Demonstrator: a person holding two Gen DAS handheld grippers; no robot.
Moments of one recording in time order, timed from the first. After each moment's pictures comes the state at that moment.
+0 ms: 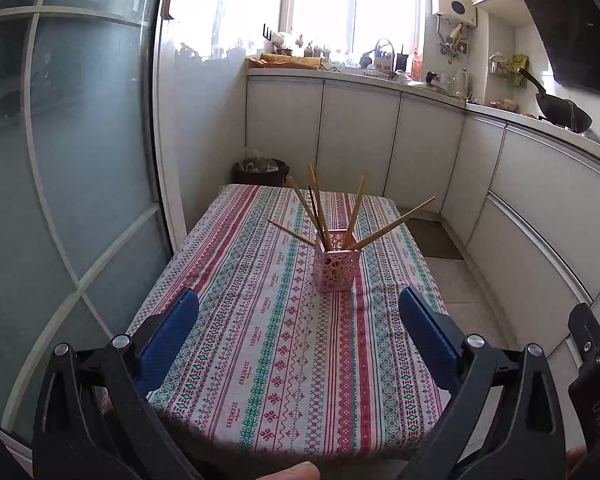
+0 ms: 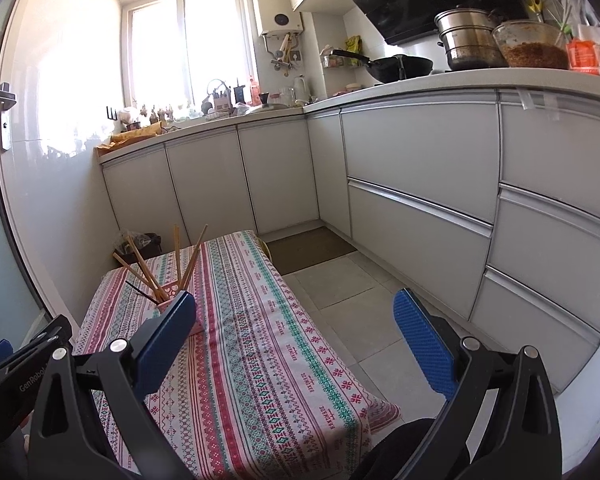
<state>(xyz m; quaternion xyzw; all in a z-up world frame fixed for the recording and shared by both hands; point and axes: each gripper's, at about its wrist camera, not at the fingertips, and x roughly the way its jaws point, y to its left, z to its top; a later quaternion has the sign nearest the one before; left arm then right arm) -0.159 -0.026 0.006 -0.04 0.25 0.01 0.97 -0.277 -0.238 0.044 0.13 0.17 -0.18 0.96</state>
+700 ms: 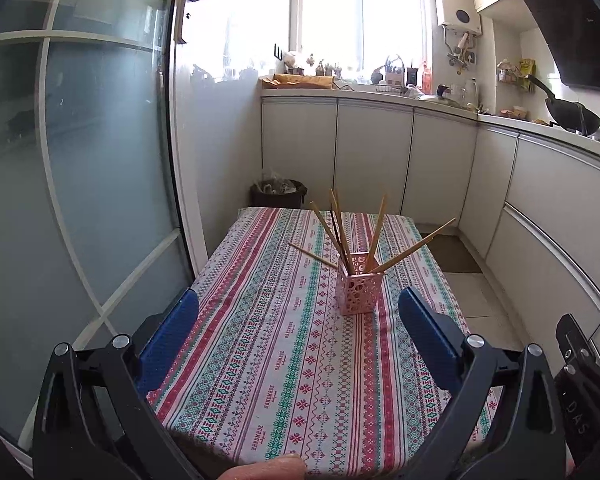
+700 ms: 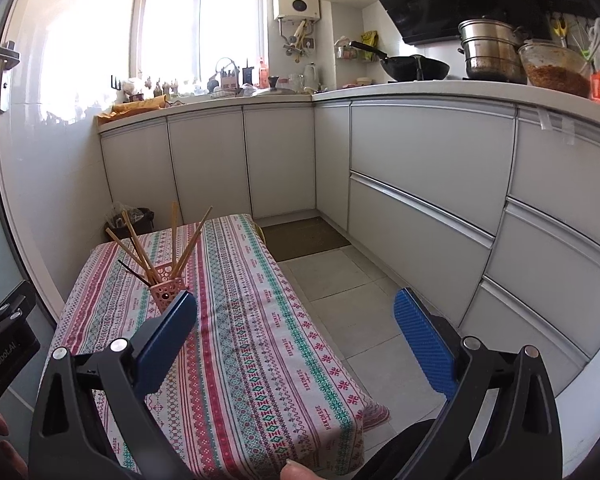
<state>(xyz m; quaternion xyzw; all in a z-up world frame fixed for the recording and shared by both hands) -0.154 -0.019 0.016 -0.01 0.23 0.04 0.97 -0.250 -0.222 0.046 0.09 0.20 -0.19 0.96</state>
